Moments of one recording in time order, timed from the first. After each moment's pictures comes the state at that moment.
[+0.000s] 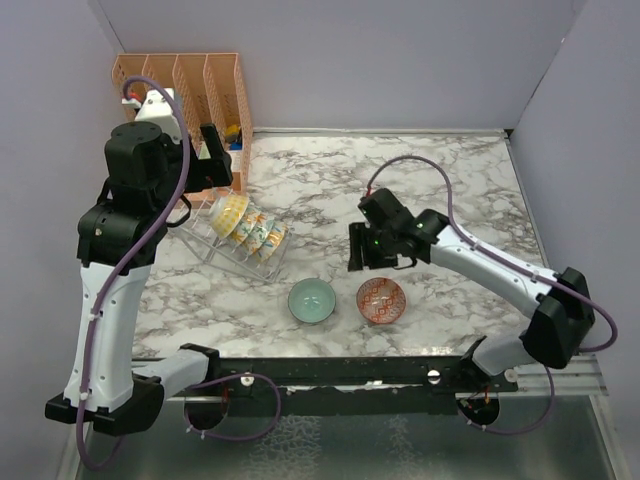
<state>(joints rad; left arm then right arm) -0.24 1.11 1.74 -0.93 -0.14 -0.24 0.78 1.51 1.25 -0.70 -0.02 0.62</state>
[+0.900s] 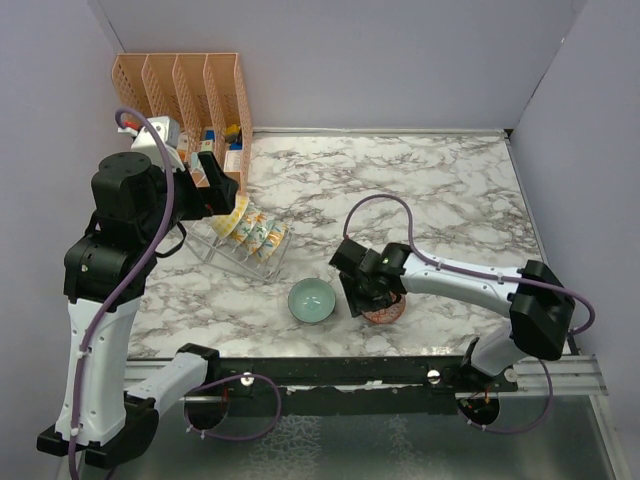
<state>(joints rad) -0.24 0.98 1.64 -0.99 0.02 -0.31 1.03 1.52 1.07 -0.86 0.12 0.71</state>
